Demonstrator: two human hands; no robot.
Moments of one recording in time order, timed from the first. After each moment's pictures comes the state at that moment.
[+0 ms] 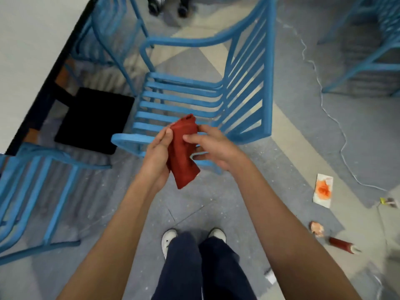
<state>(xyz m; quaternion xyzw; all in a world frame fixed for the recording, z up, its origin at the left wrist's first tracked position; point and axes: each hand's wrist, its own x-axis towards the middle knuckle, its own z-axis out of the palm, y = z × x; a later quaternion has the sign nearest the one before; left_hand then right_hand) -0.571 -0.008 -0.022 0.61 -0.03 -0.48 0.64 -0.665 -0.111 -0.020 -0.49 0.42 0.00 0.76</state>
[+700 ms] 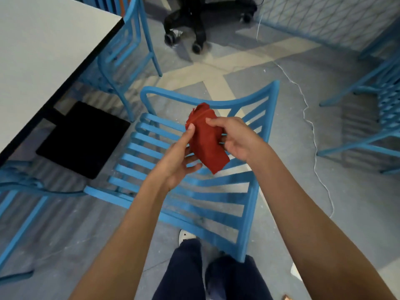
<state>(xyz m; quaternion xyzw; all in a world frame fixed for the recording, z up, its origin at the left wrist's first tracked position) -0.493 -0.246 0.013 0.60 -0.03 -0.55 0.58 -0.563 -0.377 0.053 -0.49 0.44 -0.03 0.75</state>
